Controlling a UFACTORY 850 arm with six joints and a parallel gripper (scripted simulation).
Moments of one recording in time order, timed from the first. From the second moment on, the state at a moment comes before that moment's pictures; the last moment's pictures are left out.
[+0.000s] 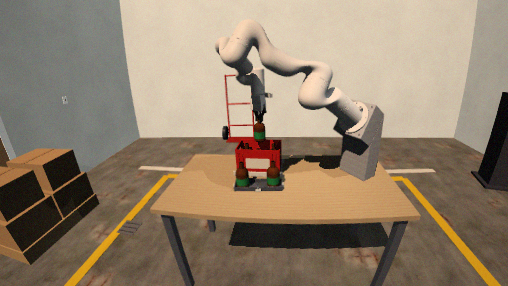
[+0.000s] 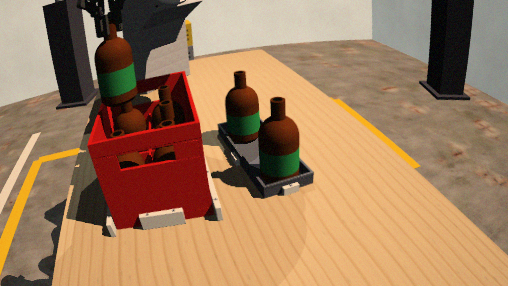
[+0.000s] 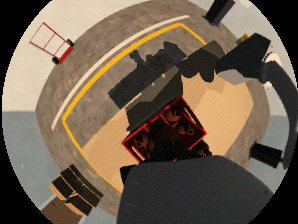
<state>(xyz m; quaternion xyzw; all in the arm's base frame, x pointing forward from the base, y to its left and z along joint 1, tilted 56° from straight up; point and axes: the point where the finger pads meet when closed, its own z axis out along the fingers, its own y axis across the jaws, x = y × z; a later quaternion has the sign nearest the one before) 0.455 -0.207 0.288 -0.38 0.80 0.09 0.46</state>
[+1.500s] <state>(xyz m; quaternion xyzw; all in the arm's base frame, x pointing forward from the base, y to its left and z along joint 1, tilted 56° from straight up) 0.466 -0.199 0.280 -0.38 0.80 0.09 0.46</state>
